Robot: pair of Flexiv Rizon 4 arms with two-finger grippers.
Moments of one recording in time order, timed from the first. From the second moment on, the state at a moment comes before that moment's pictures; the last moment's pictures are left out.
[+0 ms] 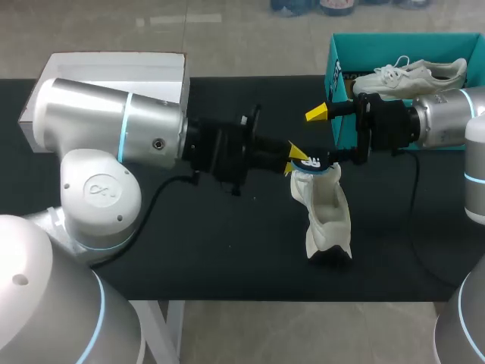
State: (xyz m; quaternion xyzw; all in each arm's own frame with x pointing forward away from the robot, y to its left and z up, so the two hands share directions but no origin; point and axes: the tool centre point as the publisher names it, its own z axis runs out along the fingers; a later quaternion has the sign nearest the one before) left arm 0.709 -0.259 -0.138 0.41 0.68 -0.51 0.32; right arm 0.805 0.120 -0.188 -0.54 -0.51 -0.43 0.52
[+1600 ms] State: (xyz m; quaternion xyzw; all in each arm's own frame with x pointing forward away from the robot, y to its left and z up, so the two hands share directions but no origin) left arm 0.704 -0.217 -0.163 0.43 0.72 -0.53 0.14; right arm 0.805 0.120 -0.188 -0.54 -0.51 -0.43 0.52
